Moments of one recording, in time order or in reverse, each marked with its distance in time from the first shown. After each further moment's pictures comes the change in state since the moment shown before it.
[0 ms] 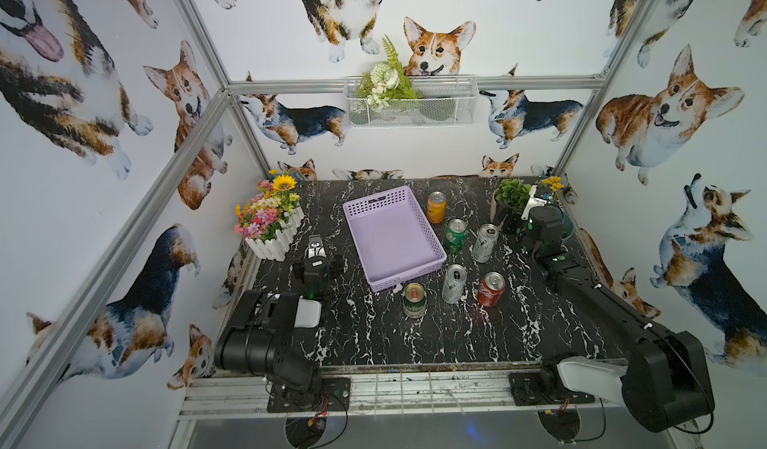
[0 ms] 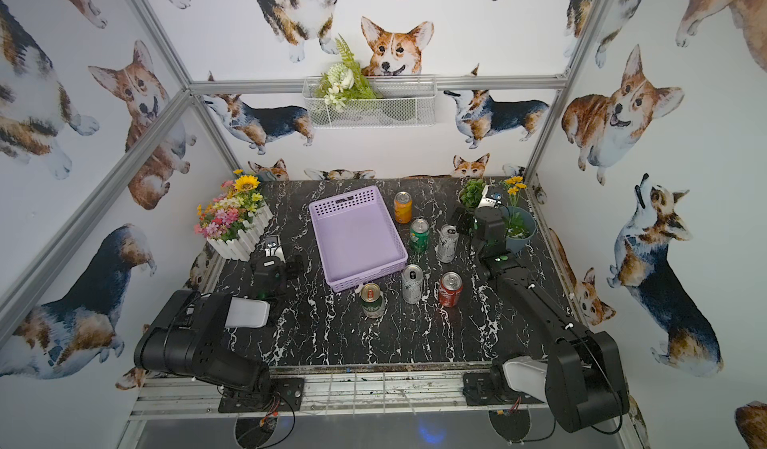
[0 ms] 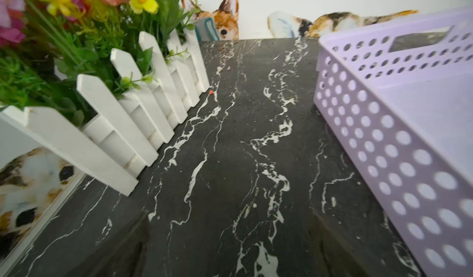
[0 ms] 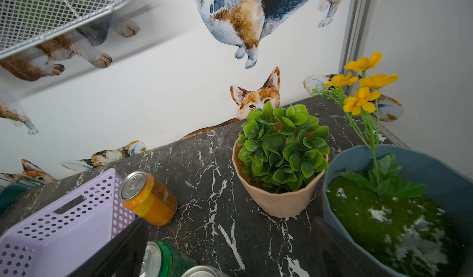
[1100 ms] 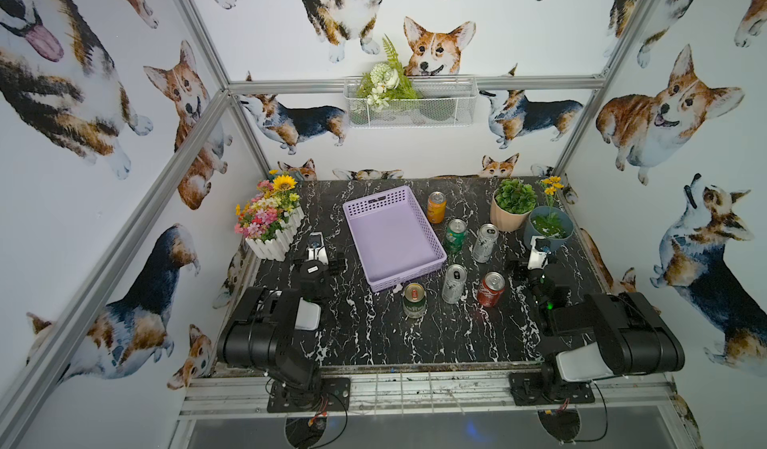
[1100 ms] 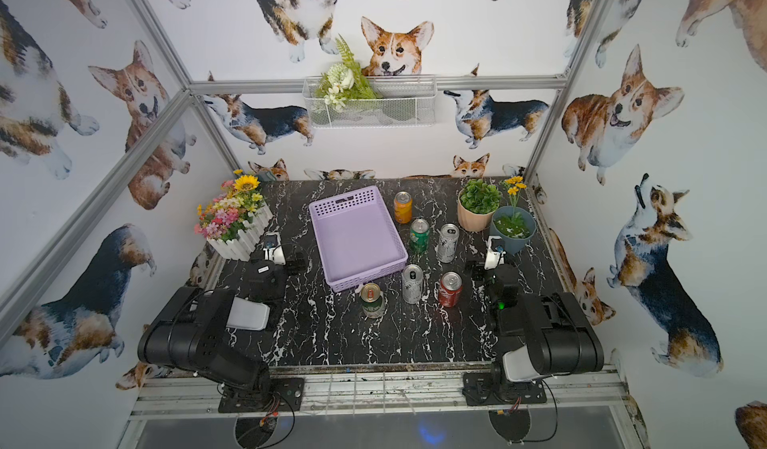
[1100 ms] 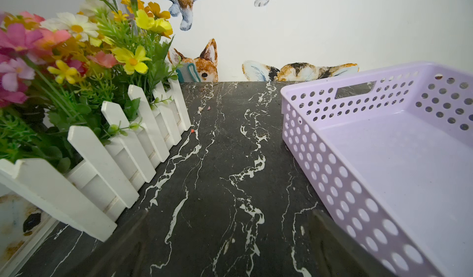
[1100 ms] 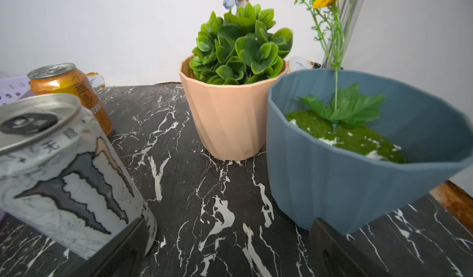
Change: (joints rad) left arm 0.006 0.021 -0.024 0.174 0.083 0.022; right arm -0.218 0.269 -0.615 0.982 -0.257 -0.322
